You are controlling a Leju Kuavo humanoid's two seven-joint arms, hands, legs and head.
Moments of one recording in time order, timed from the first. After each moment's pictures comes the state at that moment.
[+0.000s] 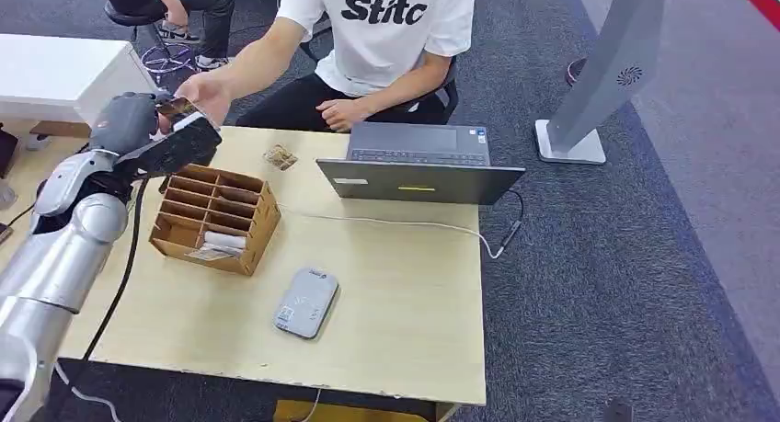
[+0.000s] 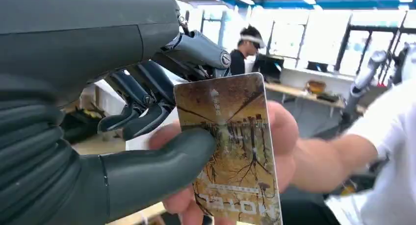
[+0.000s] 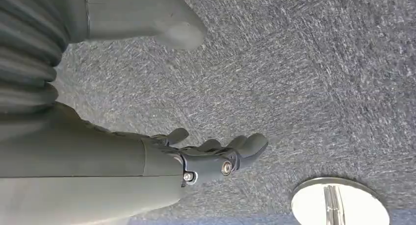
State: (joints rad) left arm -0.97 0.19 -0.54 -0.84 -0.70 0.11 -0.03; right arm -0.15 -0.07 -1.06 -0.22 0.58 -0.50 -0.07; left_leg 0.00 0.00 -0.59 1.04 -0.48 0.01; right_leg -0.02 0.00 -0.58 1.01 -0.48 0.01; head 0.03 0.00
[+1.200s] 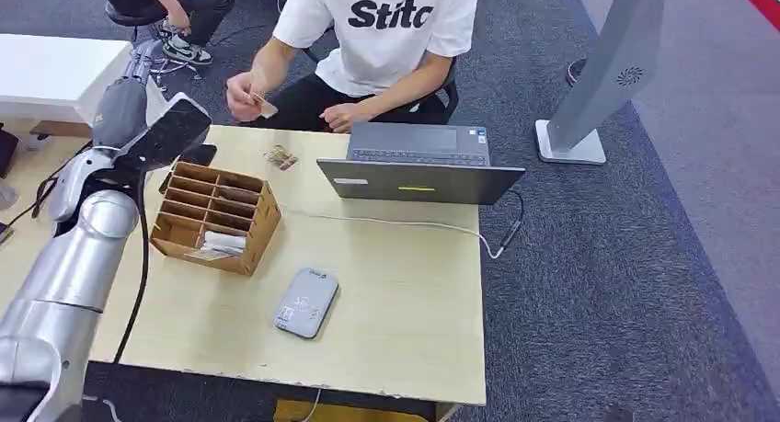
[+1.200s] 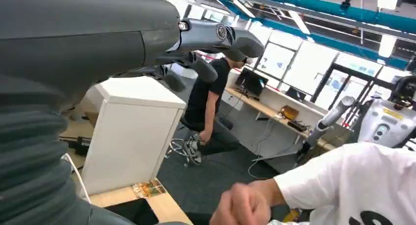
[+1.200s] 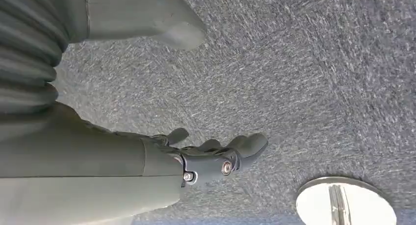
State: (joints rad) left arm -0.89 0.06 -0.36 -0.92 -0.70 0.16 -0.11; right arm -0.14 -0.06 -1.09 -0.22 0.59 -0.50 -0.08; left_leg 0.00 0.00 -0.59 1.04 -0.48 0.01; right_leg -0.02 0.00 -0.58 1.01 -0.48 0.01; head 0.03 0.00
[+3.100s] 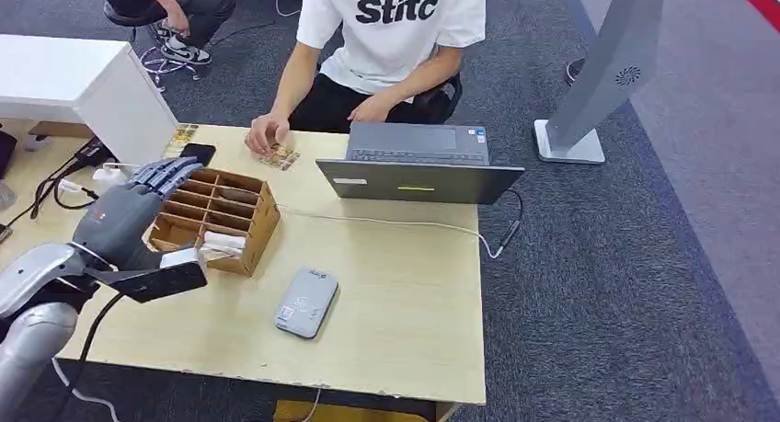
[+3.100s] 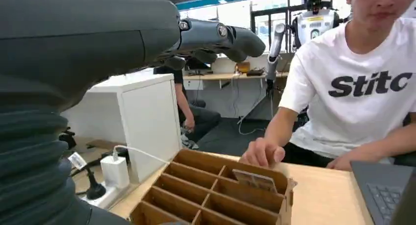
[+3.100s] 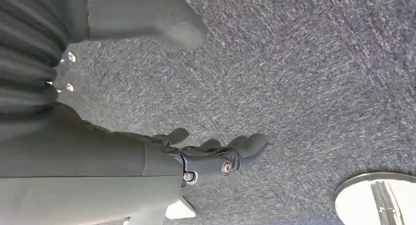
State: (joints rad) left arm -0.55 0.54 -0.61 -1.55 -0.65 -0.15 -0.09; right arm -0.11 -0.05 -1.17 -0.22 0.55 -0.51 -0.08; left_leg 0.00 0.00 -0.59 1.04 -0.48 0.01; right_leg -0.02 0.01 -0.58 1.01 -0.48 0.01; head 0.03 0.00
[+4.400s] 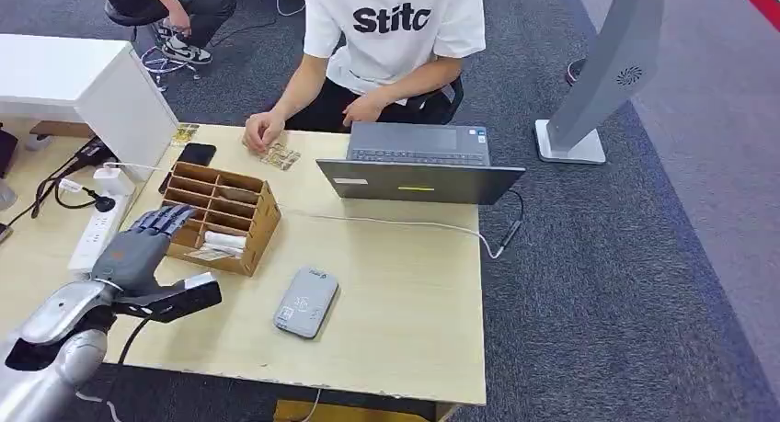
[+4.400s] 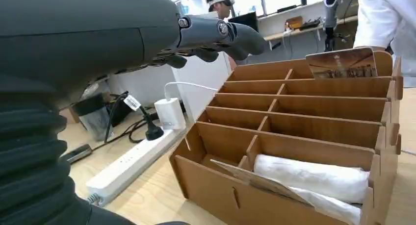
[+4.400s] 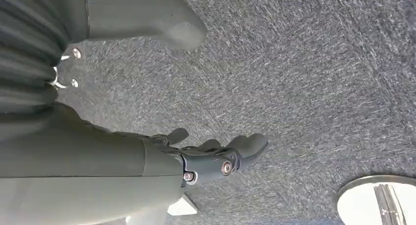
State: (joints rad) left arm -0.46 0.45 -0.57 -1.29 -0.86 -0.06 -0.04; right arm -0.12 -0.05 -1.17 -0.22 0.58 -0.52 -0.05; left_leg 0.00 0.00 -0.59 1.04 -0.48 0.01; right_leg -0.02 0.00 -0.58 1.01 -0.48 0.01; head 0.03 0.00
